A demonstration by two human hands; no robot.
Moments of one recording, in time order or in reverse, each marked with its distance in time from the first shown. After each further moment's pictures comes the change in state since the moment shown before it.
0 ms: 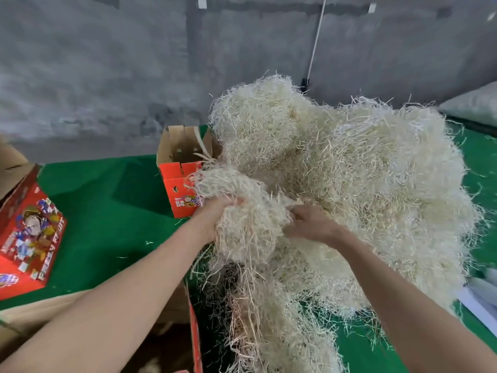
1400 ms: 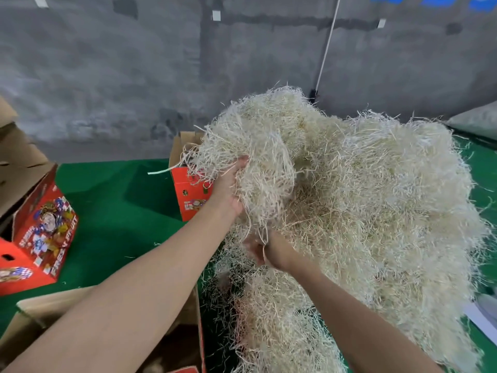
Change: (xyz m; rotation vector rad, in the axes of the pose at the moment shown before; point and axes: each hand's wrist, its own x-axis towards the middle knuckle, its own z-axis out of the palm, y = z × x) left_hand -0.026 0.053 0.019 -0.611 -0.148 0.096; right_hand 0.018 -0.033 0.084 0.053 -0.032 -0.094
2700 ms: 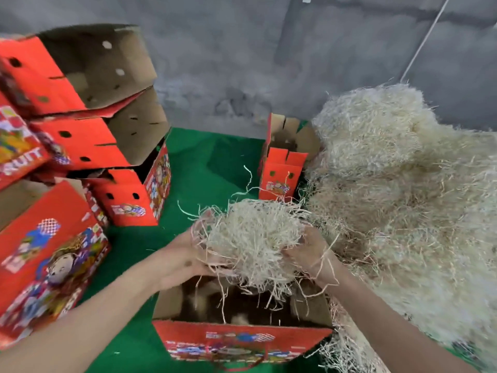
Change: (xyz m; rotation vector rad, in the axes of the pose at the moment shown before) left_hand -0.161 0.057 -0.314 0.189 -0.126 -0.085; right_hand -0.018 -0.155 0.126 0.378 0.031 0.104
